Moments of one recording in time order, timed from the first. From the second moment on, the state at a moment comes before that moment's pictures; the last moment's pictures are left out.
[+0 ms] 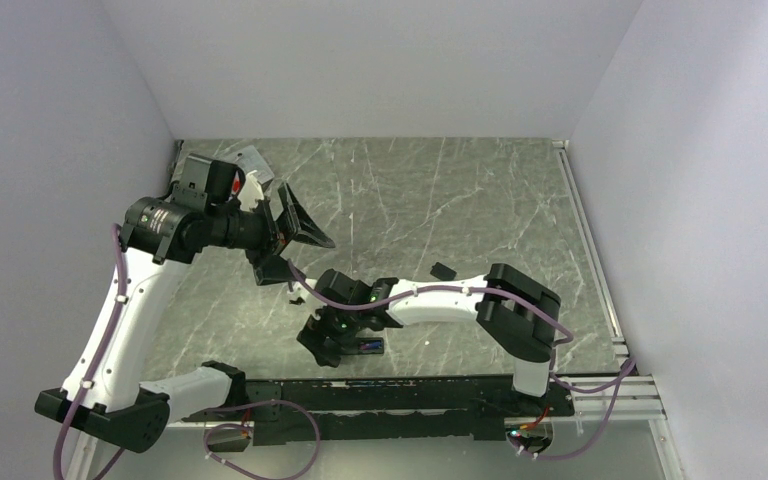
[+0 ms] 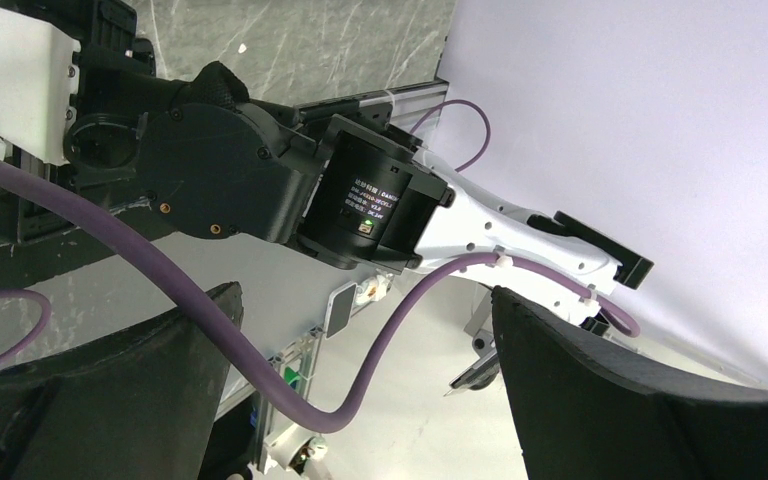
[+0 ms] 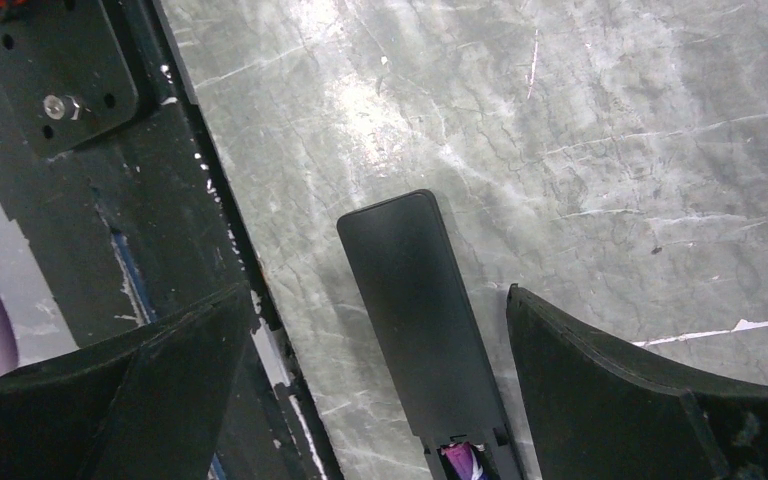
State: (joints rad) left arm -0.35 1.15 1.56 -1.29 0.67 -0.94; right arm 1.20 1.85 1.16 -0.23 -0.26 0.13
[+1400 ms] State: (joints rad) left arm -0.35 1.00 1.43 -1.28 0.64 -0.95; right arm 1.32 1.87 1.10 -0.15 0.10 0.05
